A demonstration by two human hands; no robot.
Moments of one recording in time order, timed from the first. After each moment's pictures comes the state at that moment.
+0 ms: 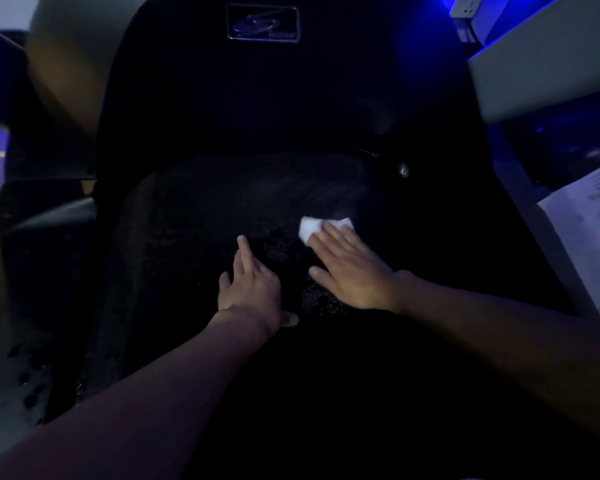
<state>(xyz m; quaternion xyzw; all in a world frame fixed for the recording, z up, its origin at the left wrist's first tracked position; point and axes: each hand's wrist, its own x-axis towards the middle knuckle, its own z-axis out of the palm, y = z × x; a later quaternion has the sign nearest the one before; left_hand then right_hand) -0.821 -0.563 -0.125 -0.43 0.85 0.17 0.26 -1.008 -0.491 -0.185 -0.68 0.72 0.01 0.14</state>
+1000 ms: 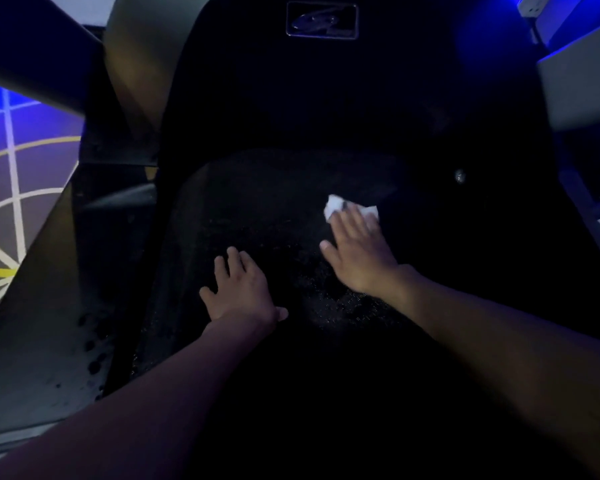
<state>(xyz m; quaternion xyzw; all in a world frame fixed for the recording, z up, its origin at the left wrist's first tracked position) -0.759 -0.586 -0.131 -0.57 0.77 0.21 0.19 -0.964 -0.547 -0.181 -0.62 0.77 0.00 0.15</state>
